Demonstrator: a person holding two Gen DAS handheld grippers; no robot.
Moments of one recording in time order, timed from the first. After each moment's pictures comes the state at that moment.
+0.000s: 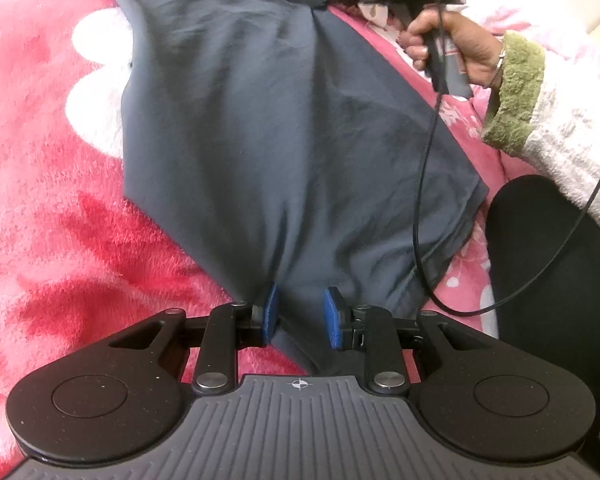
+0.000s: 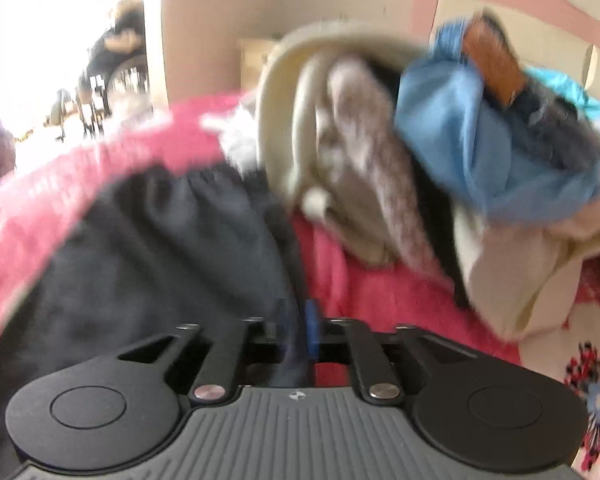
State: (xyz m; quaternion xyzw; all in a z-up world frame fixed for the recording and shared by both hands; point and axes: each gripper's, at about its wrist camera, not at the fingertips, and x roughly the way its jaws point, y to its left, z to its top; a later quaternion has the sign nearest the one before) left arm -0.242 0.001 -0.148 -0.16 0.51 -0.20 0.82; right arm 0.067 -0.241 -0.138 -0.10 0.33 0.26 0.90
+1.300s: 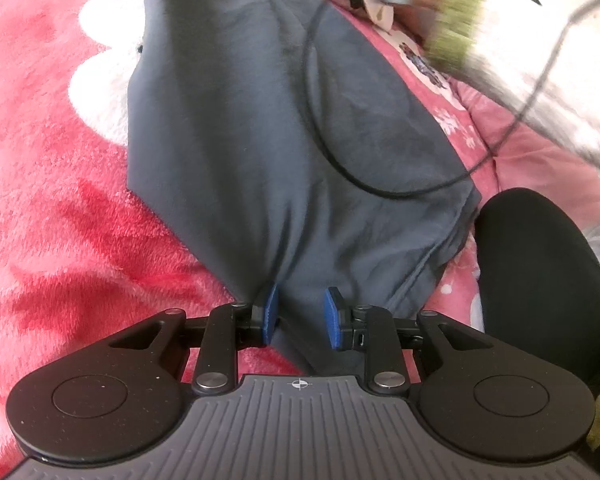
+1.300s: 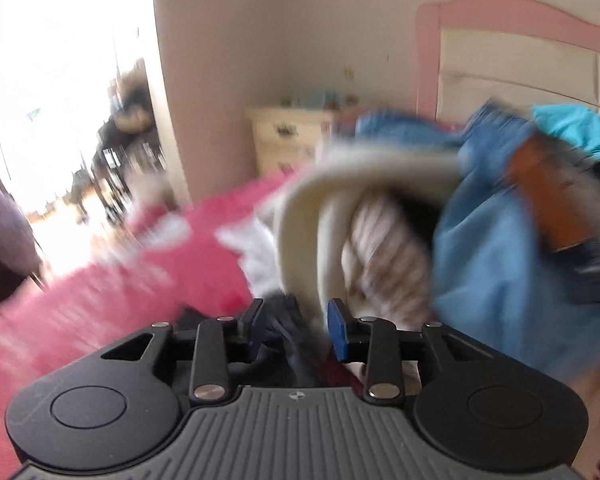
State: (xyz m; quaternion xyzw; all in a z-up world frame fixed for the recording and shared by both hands) left arm -0.242 0.006 -0.156 -0.19 0.51 -0.20 0.81; right arm 0.101 -0.216 -0.072 0.00 0.28 0.30 0.91
